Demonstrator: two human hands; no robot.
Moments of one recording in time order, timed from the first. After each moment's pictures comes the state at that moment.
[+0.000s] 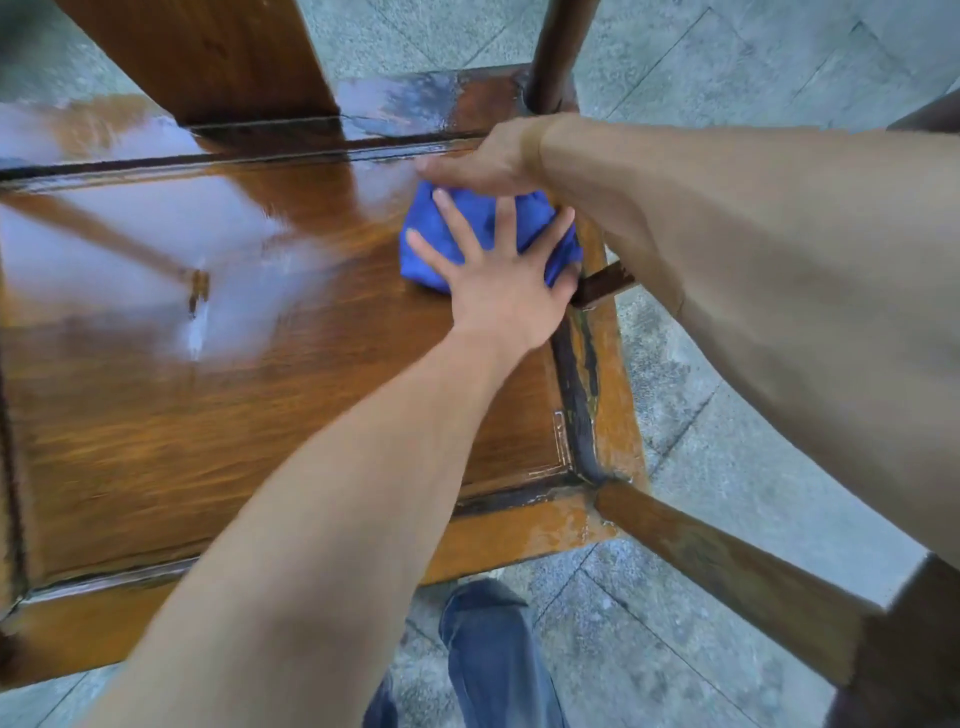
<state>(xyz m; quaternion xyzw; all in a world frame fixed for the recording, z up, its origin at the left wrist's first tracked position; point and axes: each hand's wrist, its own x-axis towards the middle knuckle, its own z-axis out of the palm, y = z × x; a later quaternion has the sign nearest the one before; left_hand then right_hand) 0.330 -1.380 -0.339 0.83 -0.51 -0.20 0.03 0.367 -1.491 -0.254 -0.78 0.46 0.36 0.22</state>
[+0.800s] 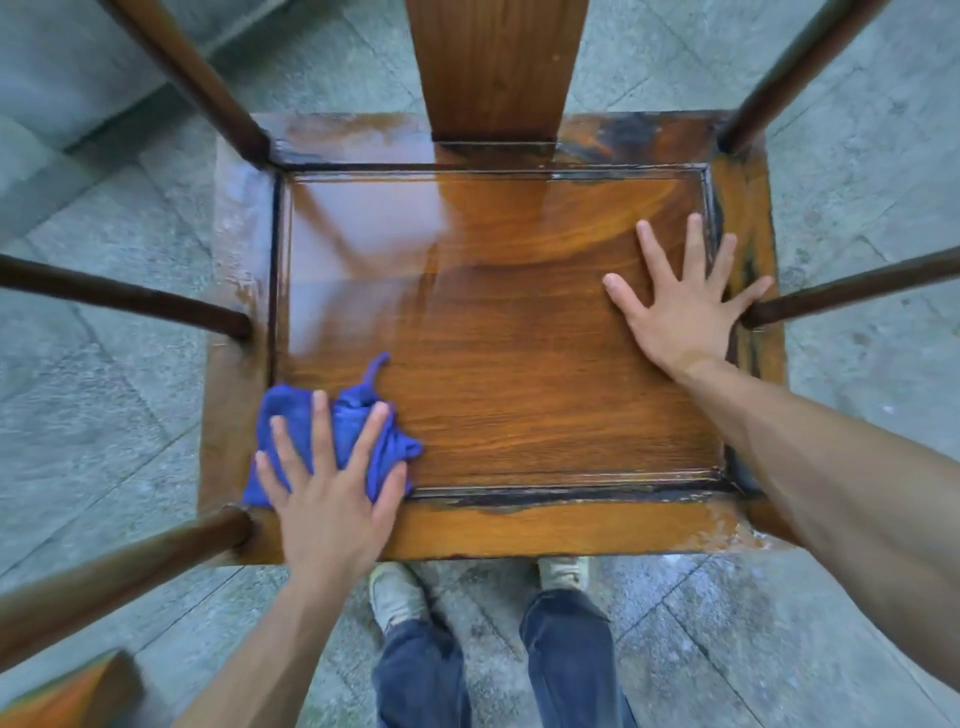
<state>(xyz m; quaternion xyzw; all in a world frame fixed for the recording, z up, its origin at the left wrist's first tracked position) 0.450 -1.021 -0.337 0.93 -0.35 -0.15 -0.03 0.308 -1.381 -0.342 -0.84 0.52 0.11 0.11</state>
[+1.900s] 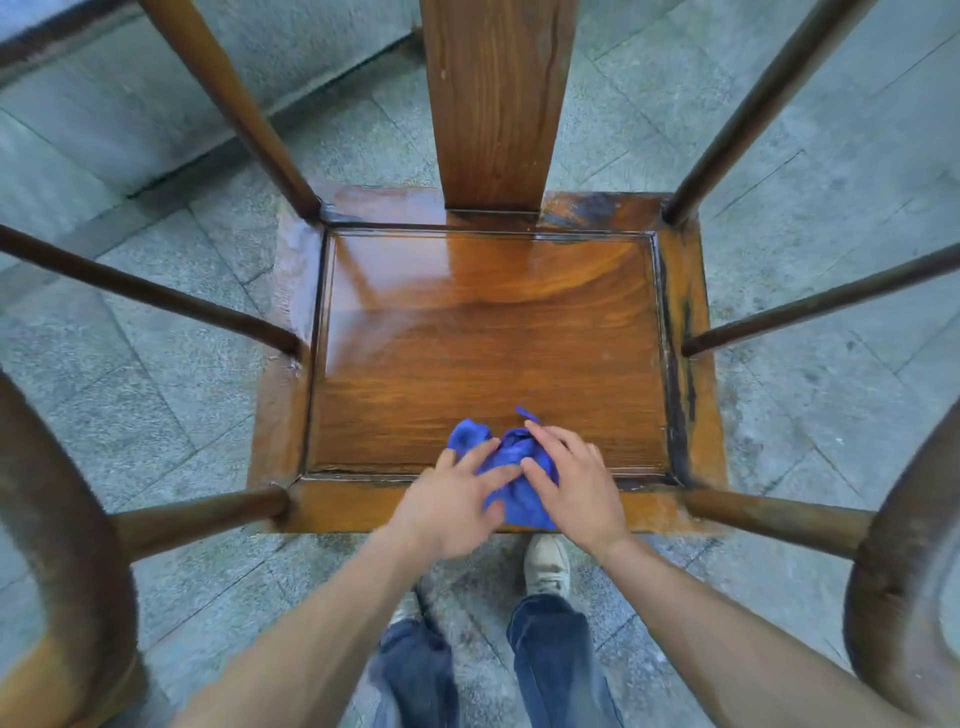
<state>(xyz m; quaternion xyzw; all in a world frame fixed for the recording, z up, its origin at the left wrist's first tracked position) 0.399 -1.083 -0.272 0.75 -0.56 -0.35 -0.02 0.250 -1.205 -0.290 -0.84 0.42 0.08 0.35</state>
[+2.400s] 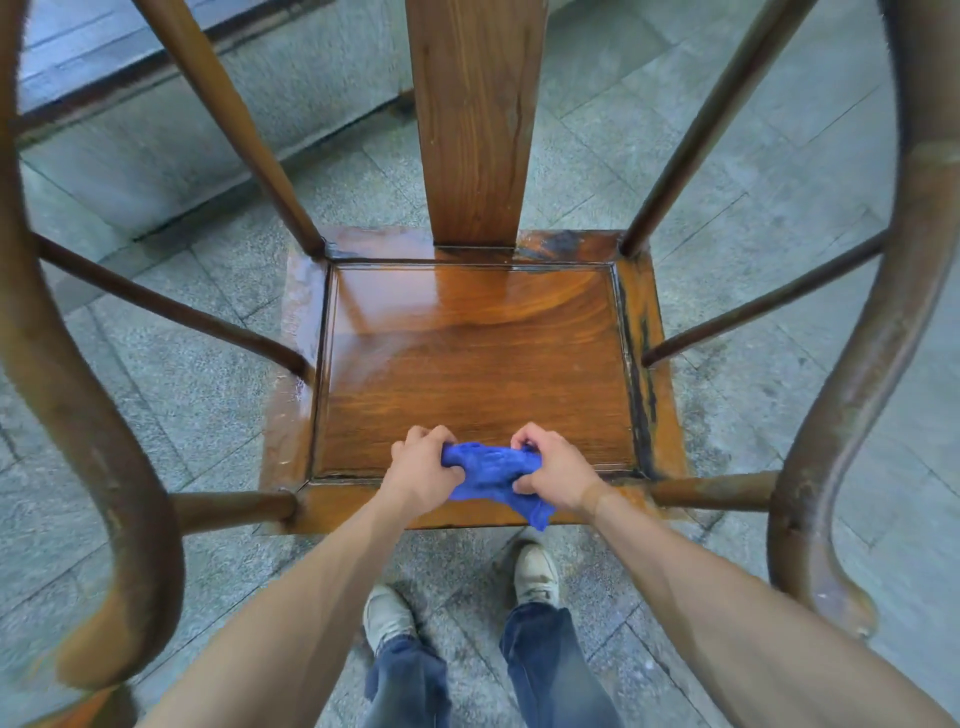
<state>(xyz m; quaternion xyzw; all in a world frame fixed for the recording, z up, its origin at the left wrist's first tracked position) 0.424 -1.091 -0.242 0.83 -0.31 -0.43 0.15 0.267 -1.221 -0.234 -0.75 0.40 0.15 0.50</state>
